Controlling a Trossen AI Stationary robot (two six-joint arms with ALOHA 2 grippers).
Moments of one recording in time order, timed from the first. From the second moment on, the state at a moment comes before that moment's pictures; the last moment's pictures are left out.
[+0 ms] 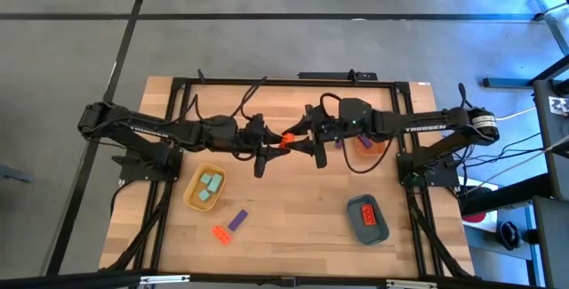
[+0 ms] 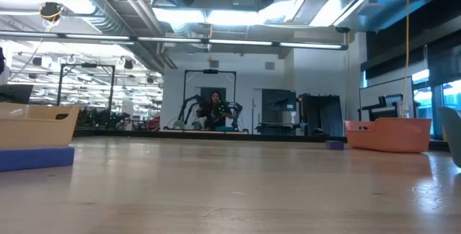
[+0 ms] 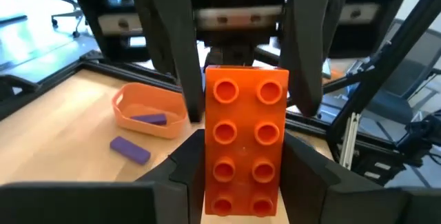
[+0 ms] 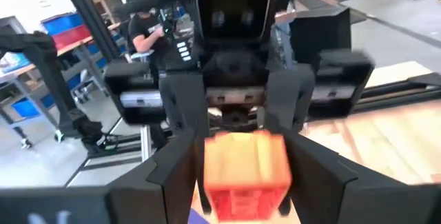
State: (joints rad) left arm -0.07 1.30 0.93 0.25 -0.14 -0.30; right arm -0.05 1.43 1.06 0.26 -0.24 0.29
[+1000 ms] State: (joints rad) left arm 0.10 1.10 0.93 -0.04 0.17 -0.38; right arm -0.12 1.28 1.06 -0.06 -0.34 0.28
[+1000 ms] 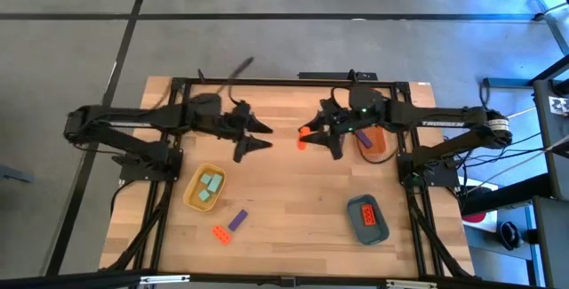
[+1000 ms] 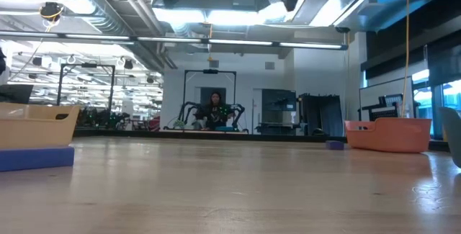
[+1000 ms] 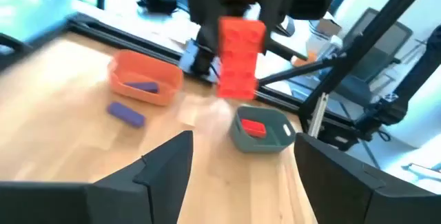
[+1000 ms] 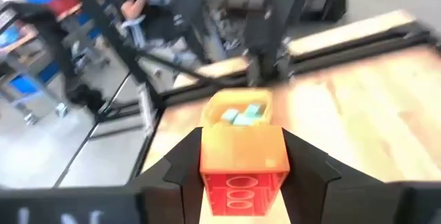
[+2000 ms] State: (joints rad) left arm -0.04 0.71 0.66 0.25 -0.22 -0.34; right arm 0.14 1.21 1.06 -0.55 -0.50 0.60
